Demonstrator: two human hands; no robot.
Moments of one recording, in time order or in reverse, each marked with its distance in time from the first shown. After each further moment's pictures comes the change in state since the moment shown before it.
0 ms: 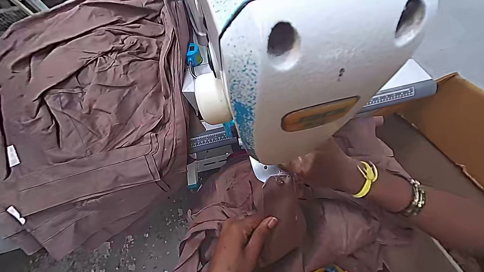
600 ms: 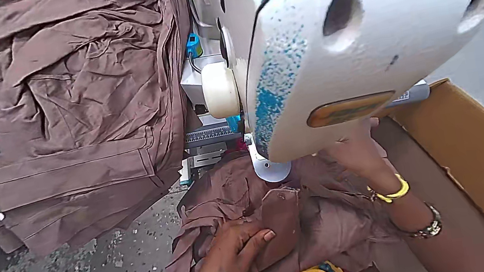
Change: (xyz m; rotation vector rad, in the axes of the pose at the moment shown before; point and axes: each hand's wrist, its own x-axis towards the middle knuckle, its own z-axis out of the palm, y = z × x) left_hand -0.009 -0.025 -0.003 -0.136 -0.171 0.104; right_hand -0.027 0.015 -0.027 0.898 -0.024 0.995
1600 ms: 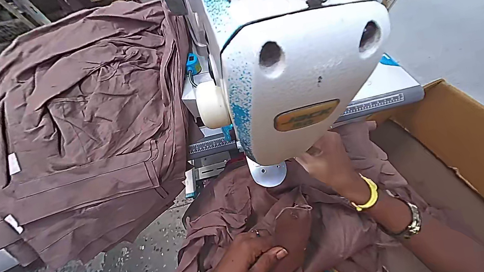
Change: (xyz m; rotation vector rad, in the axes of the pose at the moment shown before) left_hand 0.002 0.004 0.007 0.045 -0.148 0.094; right_hand -0.001 0.005 0.032 -0.369 0.190 -0.416
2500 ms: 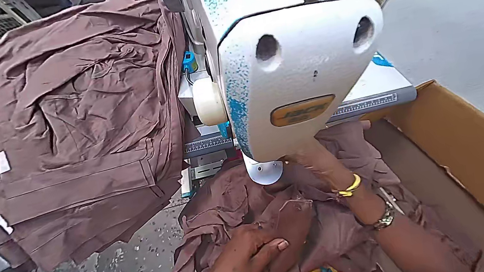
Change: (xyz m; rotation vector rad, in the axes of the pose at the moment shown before) left_hand 0.012 -0.003 0.003 -0.044 -0.037 -0.013; right_hand 0.007 0.006 0.011 0.557 -0.227 0.454
